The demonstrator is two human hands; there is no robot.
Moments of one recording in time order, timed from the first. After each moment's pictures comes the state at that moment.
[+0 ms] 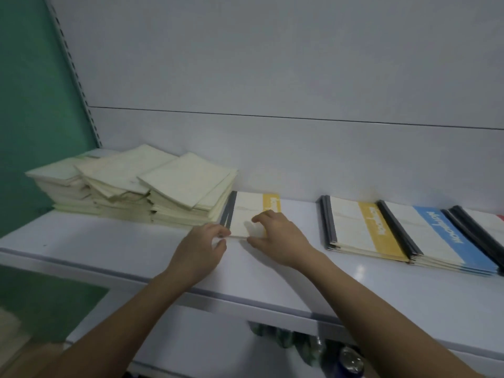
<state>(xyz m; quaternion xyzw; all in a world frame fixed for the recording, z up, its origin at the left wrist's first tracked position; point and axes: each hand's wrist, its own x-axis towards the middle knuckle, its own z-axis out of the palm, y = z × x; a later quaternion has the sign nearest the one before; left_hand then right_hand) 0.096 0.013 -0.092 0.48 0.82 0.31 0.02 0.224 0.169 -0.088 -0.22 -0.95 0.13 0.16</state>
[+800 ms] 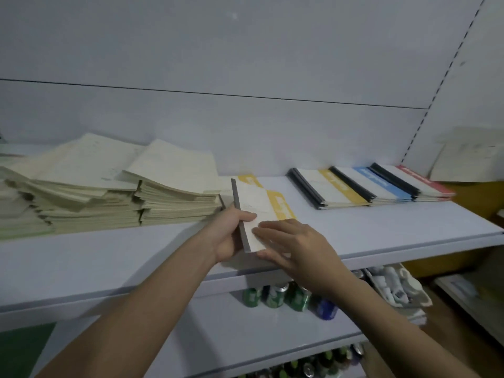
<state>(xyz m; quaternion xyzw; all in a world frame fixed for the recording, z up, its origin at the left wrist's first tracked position) 0.063 0.008 -0.069 0.29 0.48 0.54 0.63 0.237 0.018 -0.088 -0.29 -0.92 -0.01 0.26</state>
